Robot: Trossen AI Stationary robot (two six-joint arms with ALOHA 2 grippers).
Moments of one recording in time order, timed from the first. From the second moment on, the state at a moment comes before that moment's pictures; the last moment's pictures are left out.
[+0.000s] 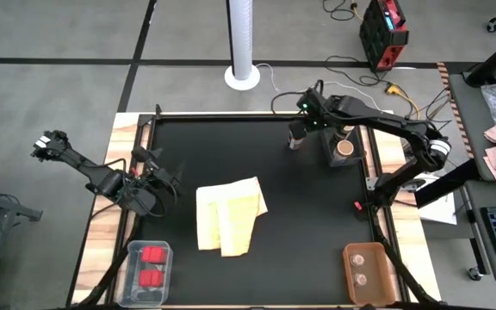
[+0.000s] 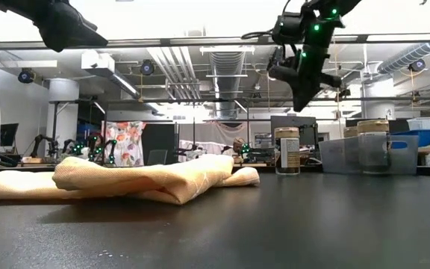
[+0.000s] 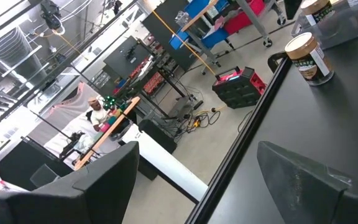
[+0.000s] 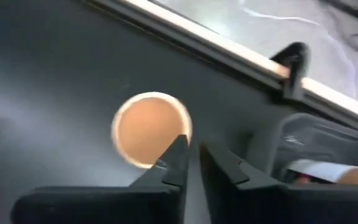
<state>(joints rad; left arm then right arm) -0.53 0.78 0.62 -0.43 -1.45 0.11 -0.59 1.52 1.27 -0.87 0.28 0.44</state>
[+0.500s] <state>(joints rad) -0.53 0.78 0.62 -0.43 -1.45 0.11 -0.56 1.58 1.29 -0.81 0.21 0.53</state>
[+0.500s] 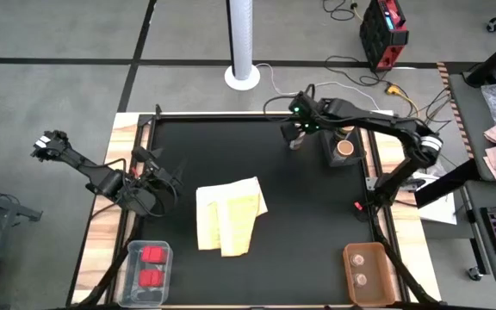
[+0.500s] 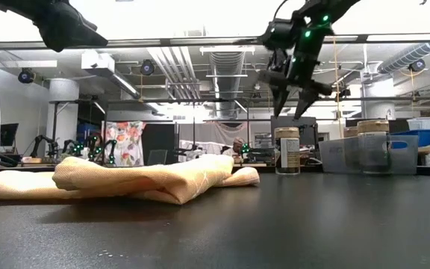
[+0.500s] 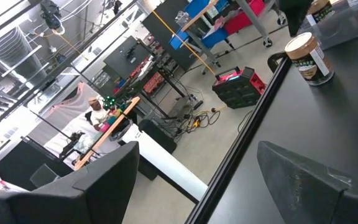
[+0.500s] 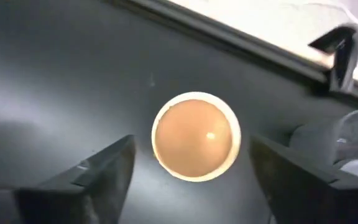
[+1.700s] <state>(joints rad) -0.53 0.78 0.62 -0.43 -1.45 0.11 -0.55 1.65 1.37 -0.98 0.12 0.63</state>
